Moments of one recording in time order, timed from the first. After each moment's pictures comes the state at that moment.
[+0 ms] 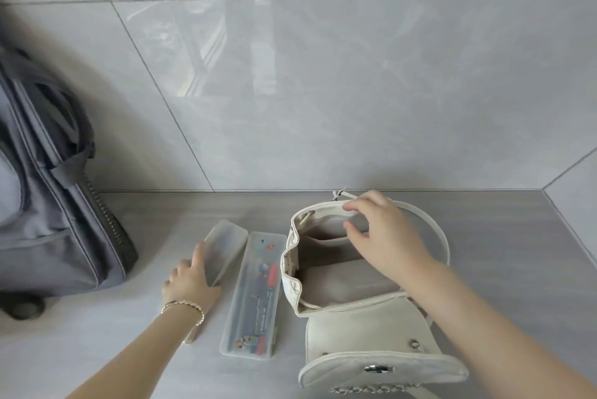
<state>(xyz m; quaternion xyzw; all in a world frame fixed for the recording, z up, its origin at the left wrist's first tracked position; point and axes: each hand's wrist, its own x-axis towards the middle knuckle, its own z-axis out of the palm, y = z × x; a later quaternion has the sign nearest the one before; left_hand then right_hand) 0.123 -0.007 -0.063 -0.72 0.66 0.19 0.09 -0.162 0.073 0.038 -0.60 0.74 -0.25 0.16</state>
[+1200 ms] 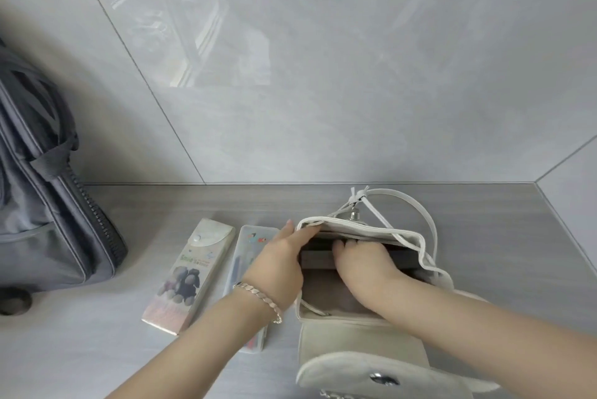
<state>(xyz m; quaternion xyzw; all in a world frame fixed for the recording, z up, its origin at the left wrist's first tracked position) 0.002 0.043 0.019 -0.45 0.81 0.36 -0.10 -0.142 0.083 0.000 -0.72 0.65 0.25 0.06</state>
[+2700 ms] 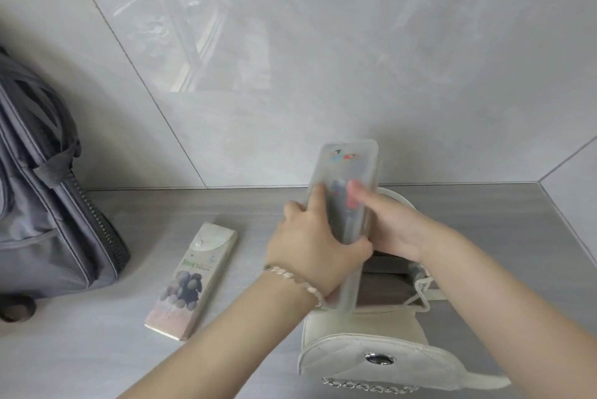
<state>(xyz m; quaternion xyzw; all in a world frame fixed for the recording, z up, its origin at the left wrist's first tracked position) -0.039 0.061 0.091 -0.54 0.78 0.28 -0.10 -0.181 0.060 0.061 -0.28 0.48 -0.40 0.73</state>
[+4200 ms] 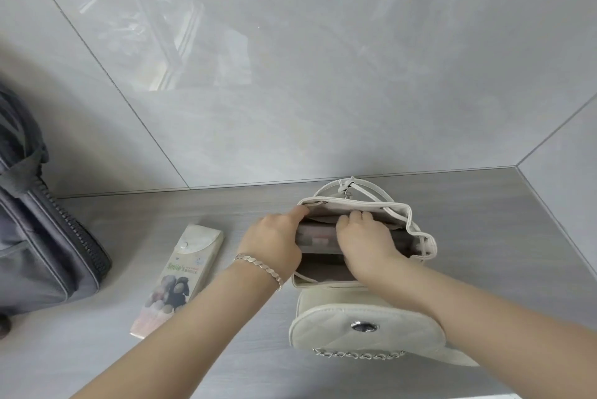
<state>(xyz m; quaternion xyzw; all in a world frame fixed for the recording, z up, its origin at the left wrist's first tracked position) -0.025 0.026 0.047 -0.49 0.85 0.20 -0.02 -0.156 0.077 0.011 -0.62 0.77 0.11 0.07</state>
